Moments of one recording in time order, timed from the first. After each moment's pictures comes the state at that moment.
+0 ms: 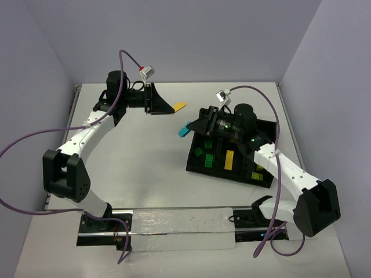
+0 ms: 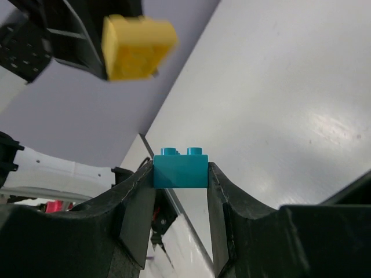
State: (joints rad) left arm -0.32 1.59 1.35 -0.05 1.14 -0.76; right arm 0.45 1.19 0.86 0.19 -0.60 0.77
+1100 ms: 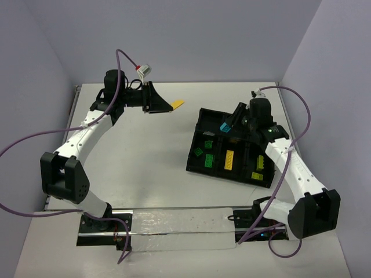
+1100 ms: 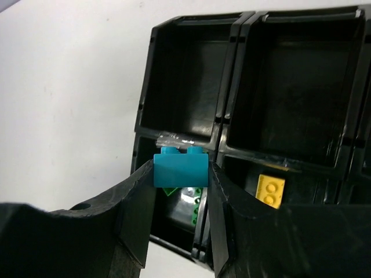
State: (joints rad) left arm -0.30 1.57 1.37 -0.12 1.07 -0.74; right arm 0.20 1.16 0.98 -0.39 -0.06 0.55
